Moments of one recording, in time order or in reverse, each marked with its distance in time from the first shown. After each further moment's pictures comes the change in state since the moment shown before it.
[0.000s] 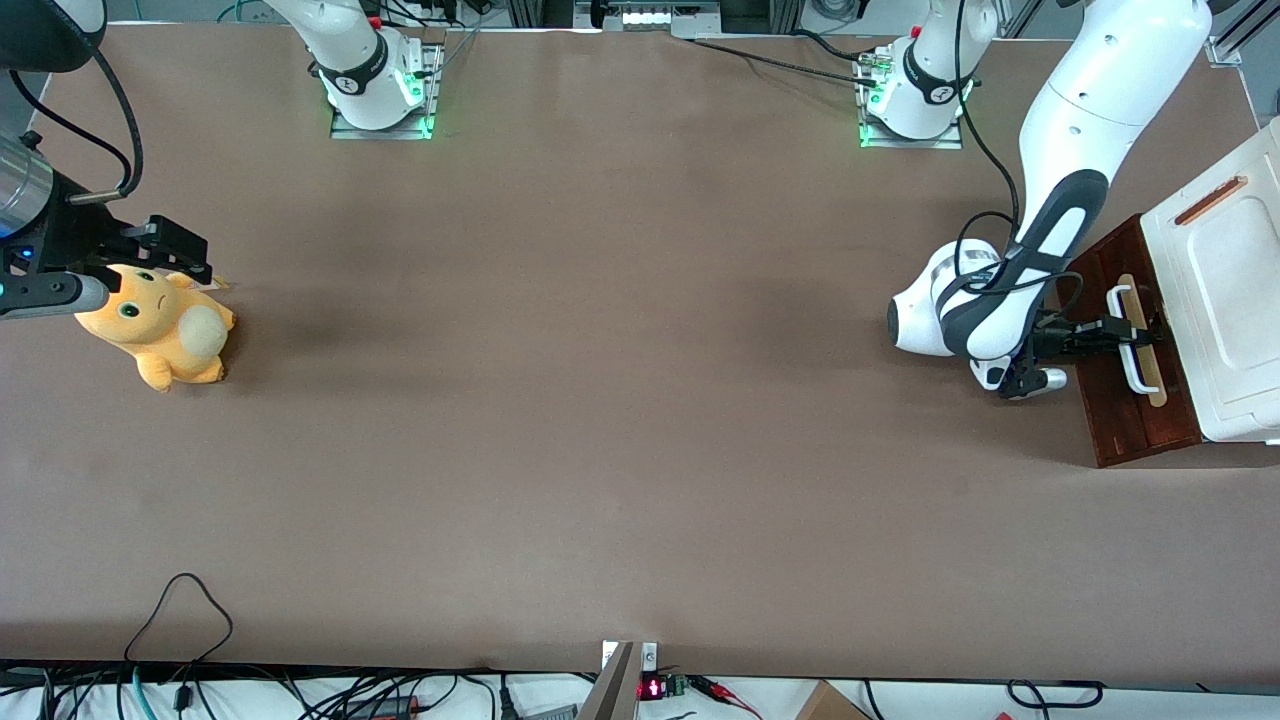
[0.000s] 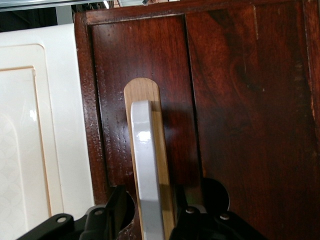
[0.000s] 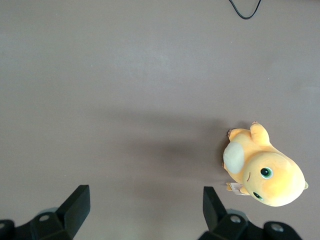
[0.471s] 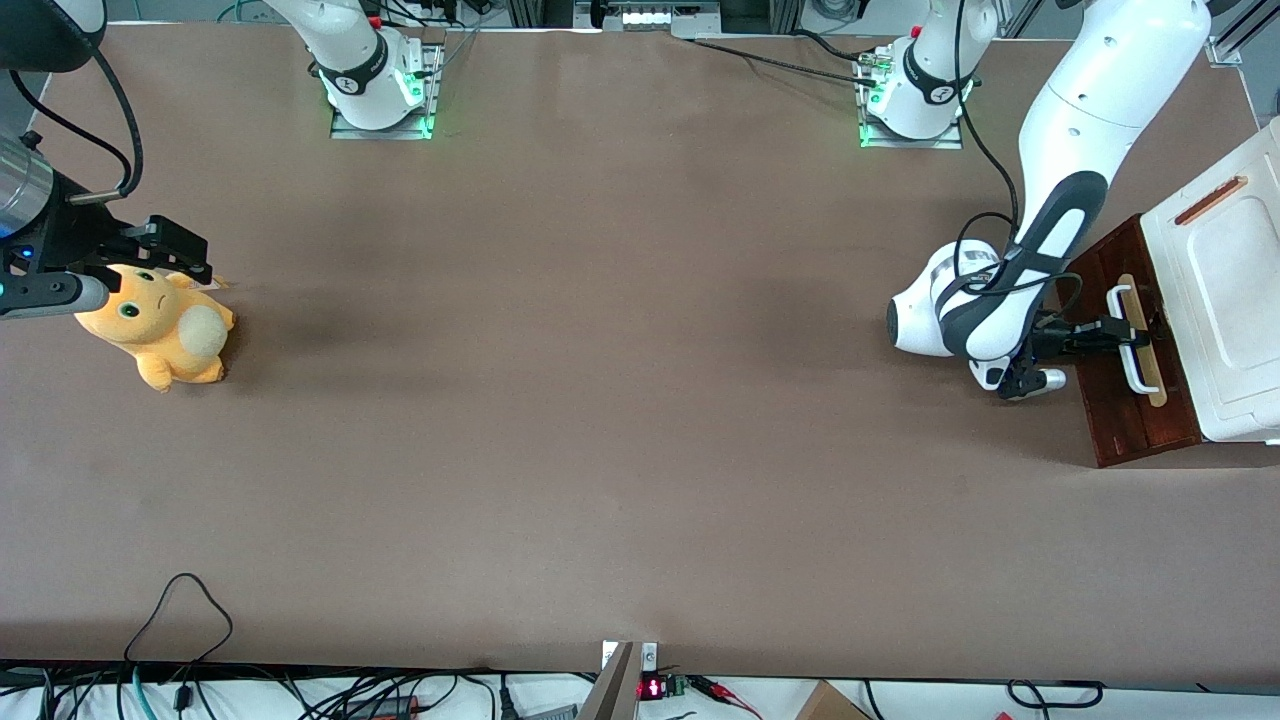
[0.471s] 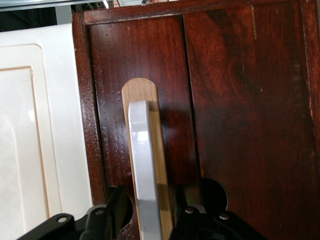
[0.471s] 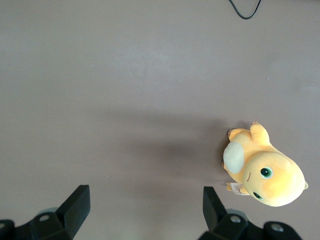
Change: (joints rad) arm 0.001 0.003 0.000 0.002 0.000 0.000 -0.001
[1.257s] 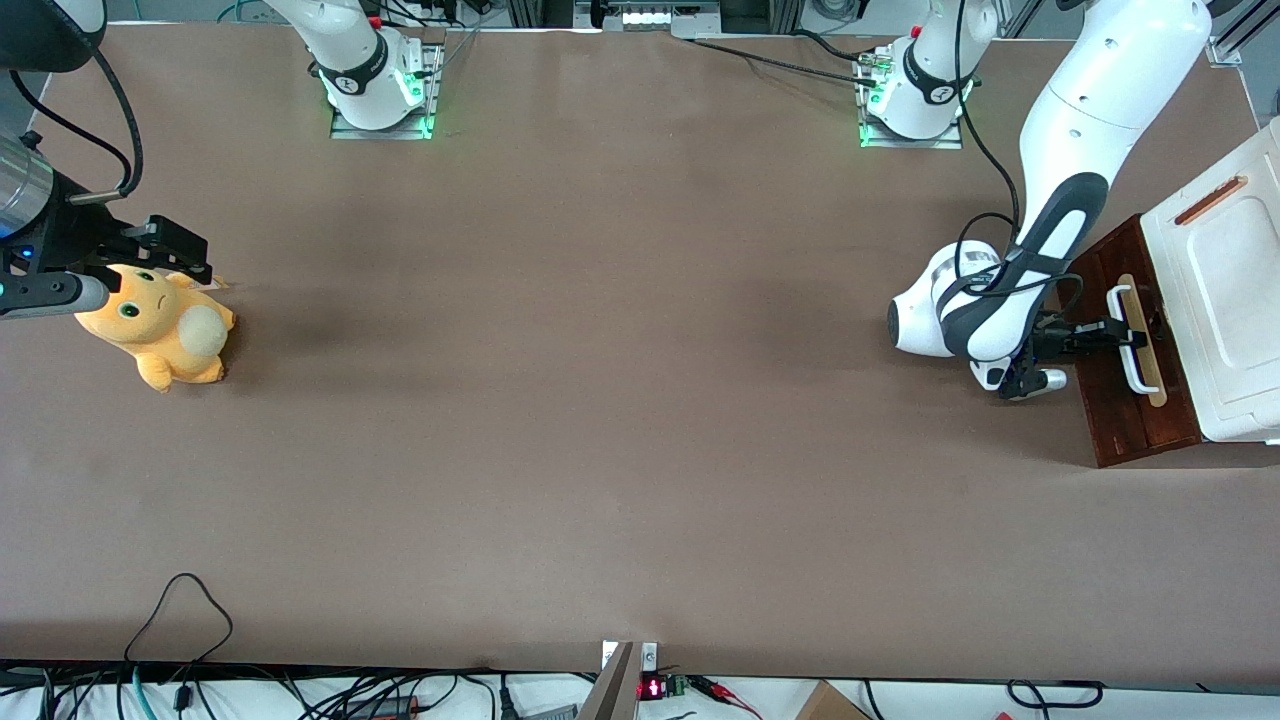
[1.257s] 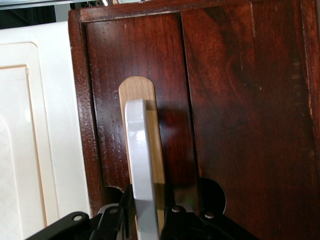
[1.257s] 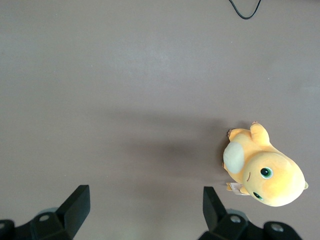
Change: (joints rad) arm 0.003 0.004 0.000 0.001 0.000 0.000 -0.001
